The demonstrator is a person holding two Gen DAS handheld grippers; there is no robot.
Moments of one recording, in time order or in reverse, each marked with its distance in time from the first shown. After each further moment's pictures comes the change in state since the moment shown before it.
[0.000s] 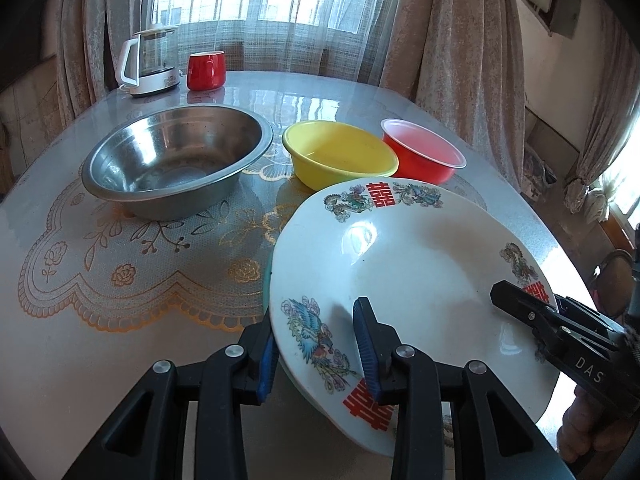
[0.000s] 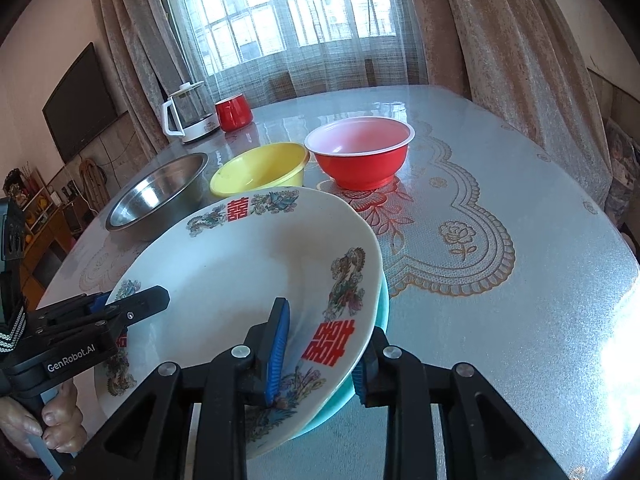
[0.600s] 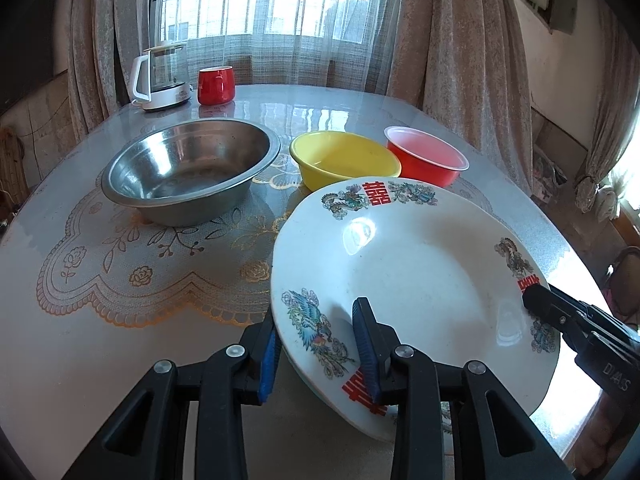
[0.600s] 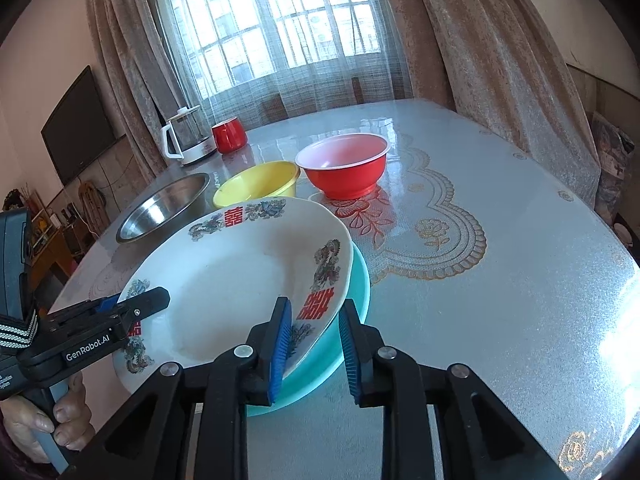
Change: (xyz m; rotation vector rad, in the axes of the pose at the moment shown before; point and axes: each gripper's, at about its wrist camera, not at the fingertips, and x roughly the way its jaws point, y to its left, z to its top) left arm -0.009 -0.009 -0.007 0.021 -0.045 0.062; right arm -0.026 -0.002 -0.012 0.023 -0.080 -0.025
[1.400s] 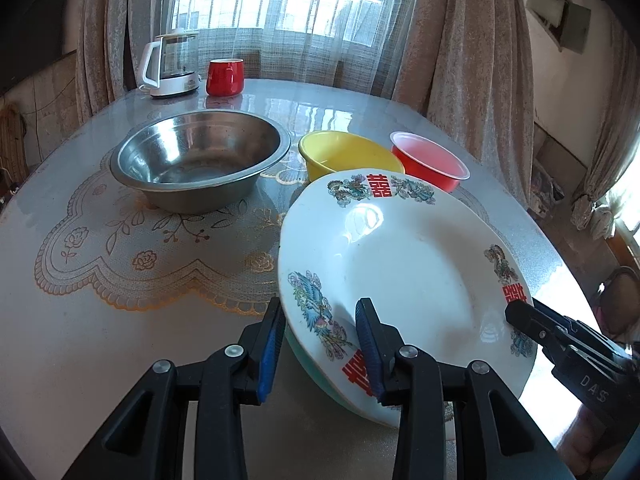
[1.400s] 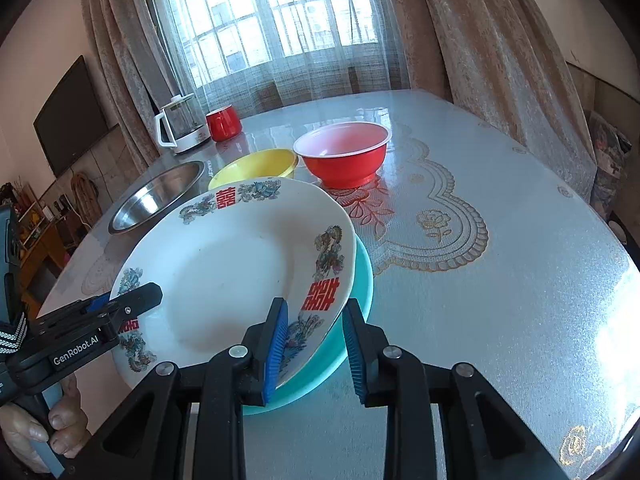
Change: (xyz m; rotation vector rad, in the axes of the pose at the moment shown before) left arm -0.009 0.012 -0.001 -0.077 0.006 -0.033; right arm 0.005 0.003 -0.001 0.006 0.053 -0.024
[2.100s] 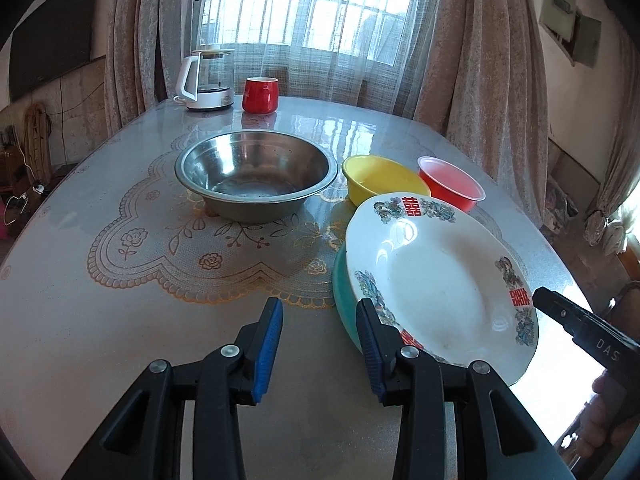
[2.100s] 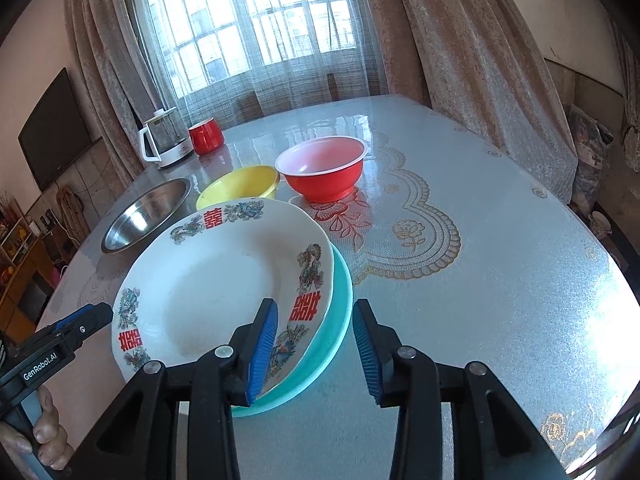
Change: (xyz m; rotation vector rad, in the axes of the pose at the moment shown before) left arm -0.039 0.024 -0.007 -0.024 -0.057 0.085; right arm -0.021 0.002 0.010 0.045 -0.027 -0.054
